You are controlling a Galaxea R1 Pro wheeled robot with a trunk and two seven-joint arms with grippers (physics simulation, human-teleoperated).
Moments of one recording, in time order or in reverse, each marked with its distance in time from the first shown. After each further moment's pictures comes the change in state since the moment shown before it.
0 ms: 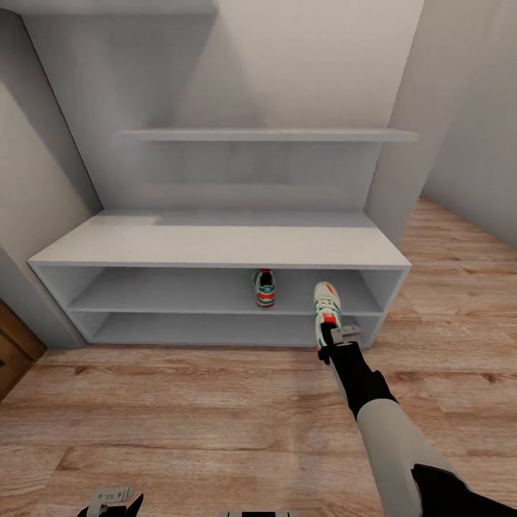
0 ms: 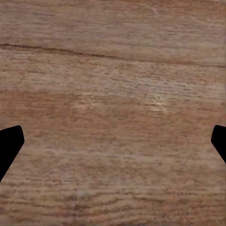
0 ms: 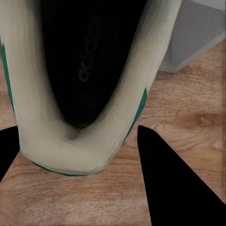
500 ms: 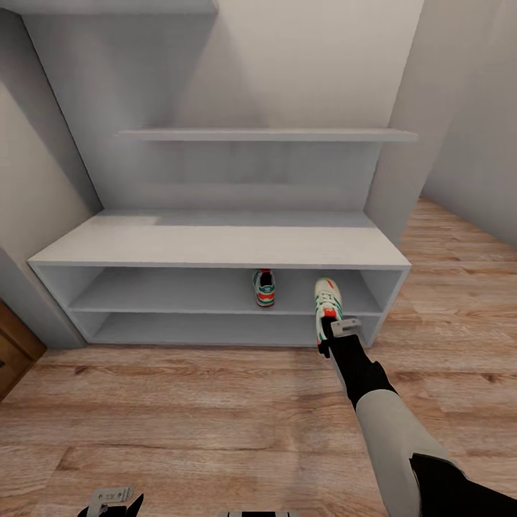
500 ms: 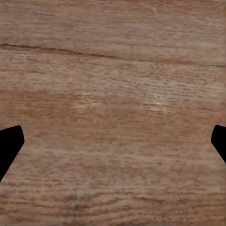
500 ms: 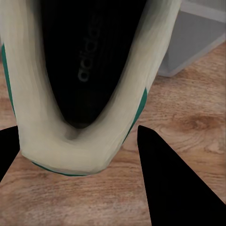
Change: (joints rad) left arm 0.000 0.000 -0.002 0.000 0.000 0.000 0.000; right arm -0.038 0.000 0.002 0.001 0.000 0.043 -0.002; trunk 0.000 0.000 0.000
